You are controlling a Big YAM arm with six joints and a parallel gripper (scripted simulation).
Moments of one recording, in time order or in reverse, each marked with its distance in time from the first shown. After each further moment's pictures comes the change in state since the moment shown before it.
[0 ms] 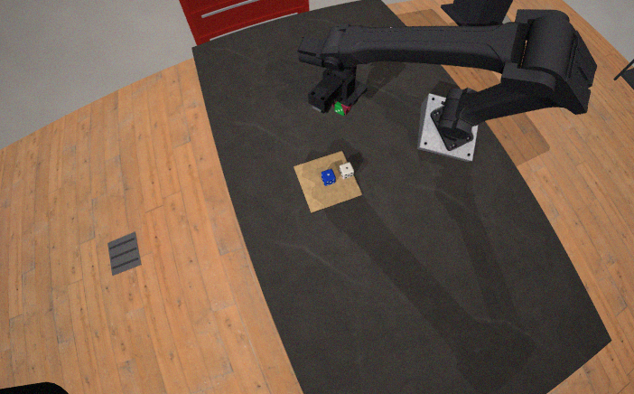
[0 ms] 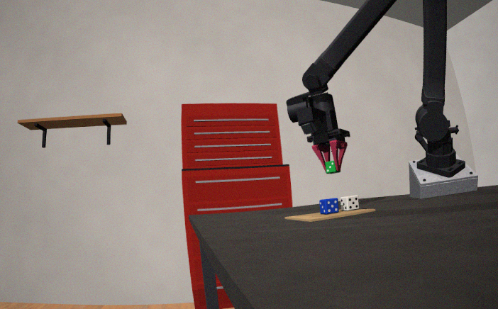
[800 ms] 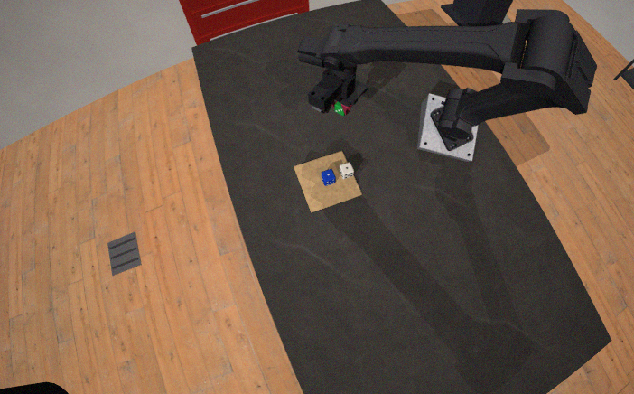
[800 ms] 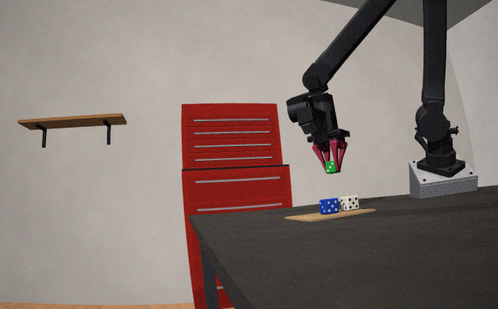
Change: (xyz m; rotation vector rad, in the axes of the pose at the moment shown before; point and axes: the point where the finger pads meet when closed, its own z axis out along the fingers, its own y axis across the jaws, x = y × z) arm 0.000 0.000 0.000 0.000 0.000 0.001
